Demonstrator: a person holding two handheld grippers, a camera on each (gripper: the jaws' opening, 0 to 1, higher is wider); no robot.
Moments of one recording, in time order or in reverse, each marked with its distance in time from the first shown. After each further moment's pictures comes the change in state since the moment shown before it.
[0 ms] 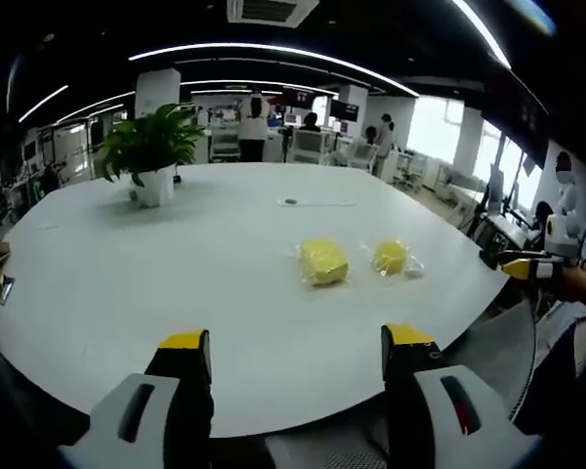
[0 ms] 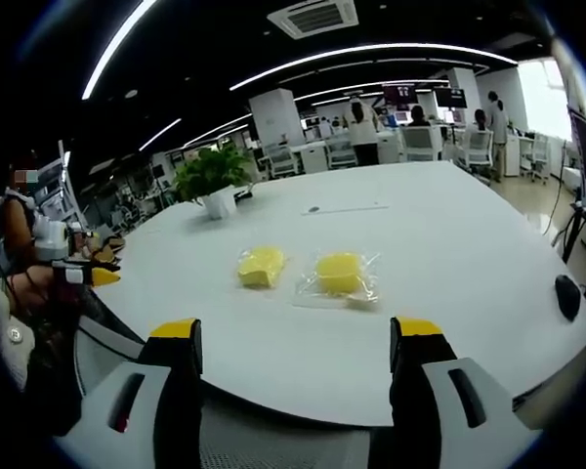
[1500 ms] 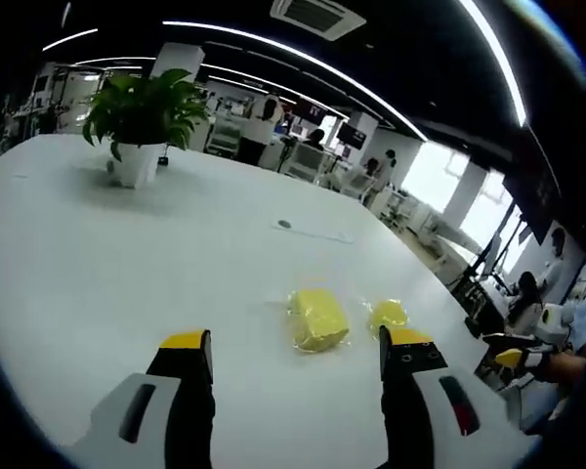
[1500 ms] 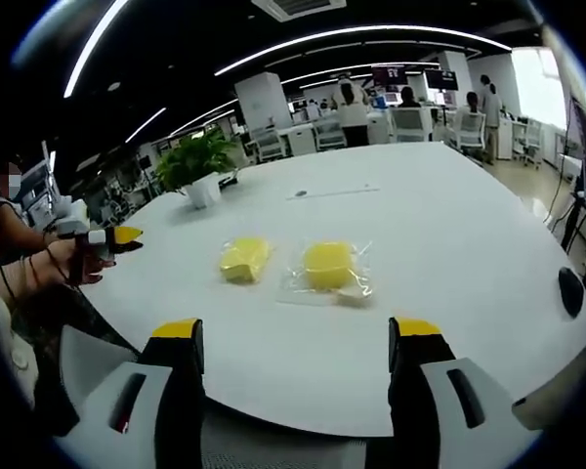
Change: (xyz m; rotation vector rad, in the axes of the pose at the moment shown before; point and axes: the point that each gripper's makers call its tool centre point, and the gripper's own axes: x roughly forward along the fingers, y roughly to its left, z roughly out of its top) left arm 0.109 0.017 0.052 -0.241 -0.045 -0.116; right arm 0.035 -0.018 -0.003 0.038 0.085 -0.048
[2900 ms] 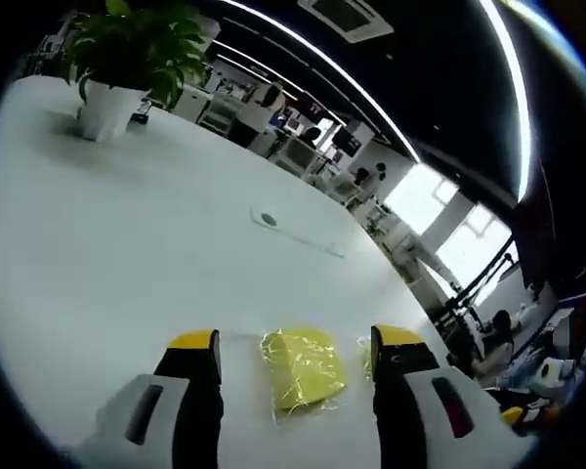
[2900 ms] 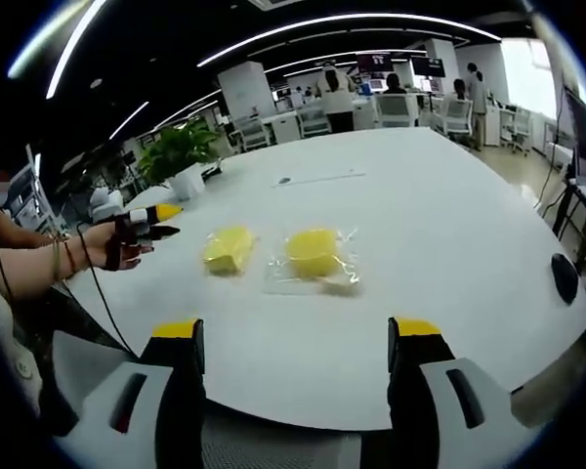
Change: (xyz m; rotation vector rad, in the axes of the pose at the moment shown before) left arm 0.122 0.002 0.004 -0.183 0.013 -0.129; right arm 0.008 -0.012 -0.009 0.034 0.053 -0.054
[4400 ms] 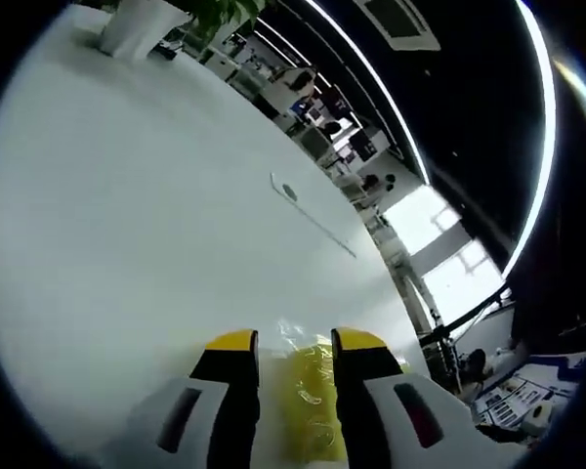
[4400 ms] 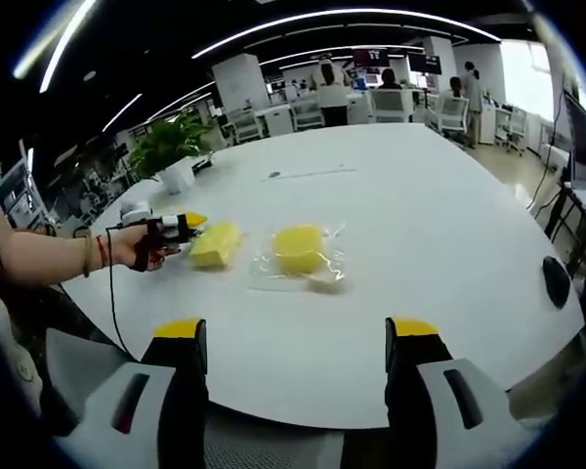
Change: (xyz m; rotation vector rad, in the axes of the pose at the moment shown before) left arm 0.072 0.033 -0.032 -0.284 0.040 -0.046; right arm -0.002 -0.016 0.000 -0.007 0.038 -0.041
